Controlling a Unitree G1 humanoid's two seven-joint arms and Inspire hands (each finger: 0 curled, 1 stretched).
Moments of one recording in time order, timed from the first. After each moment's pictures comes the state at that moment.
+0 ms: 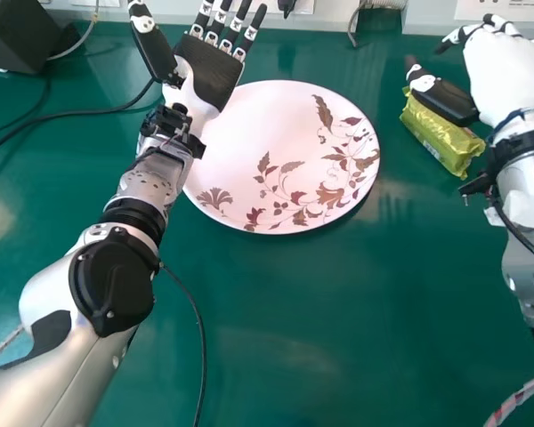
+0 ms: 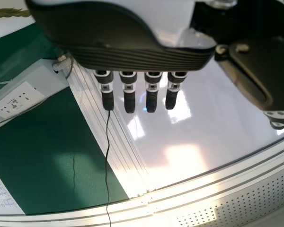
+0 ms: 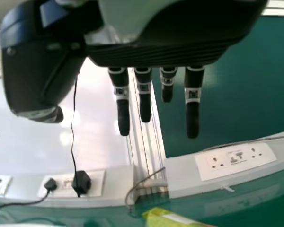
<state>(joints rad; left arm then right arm) -1.25 0.09 0.80 1.35 -0.55 0.02 -0.79 -0.54 -0.63 0.08 -0.14 -0.96 0.35 0.24</state>
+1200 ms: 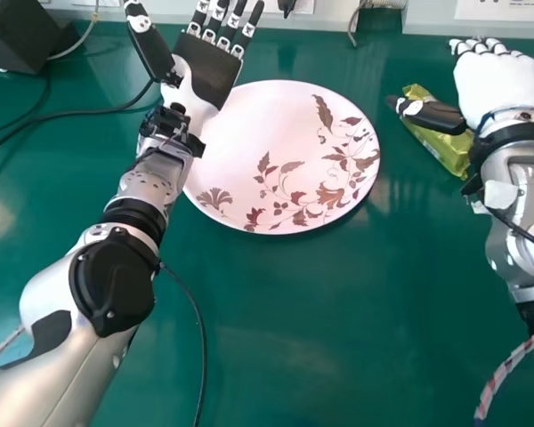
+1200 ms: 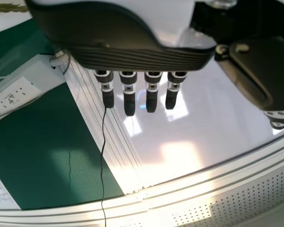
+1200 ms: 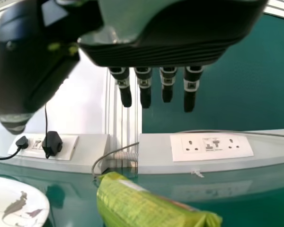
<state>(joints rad) -1.25 0.09 0.80 1.35 -0.57 0.02 -0.83 -0.64 -0.64 0.17 0.11 -1.06 0.36 0.22</state>
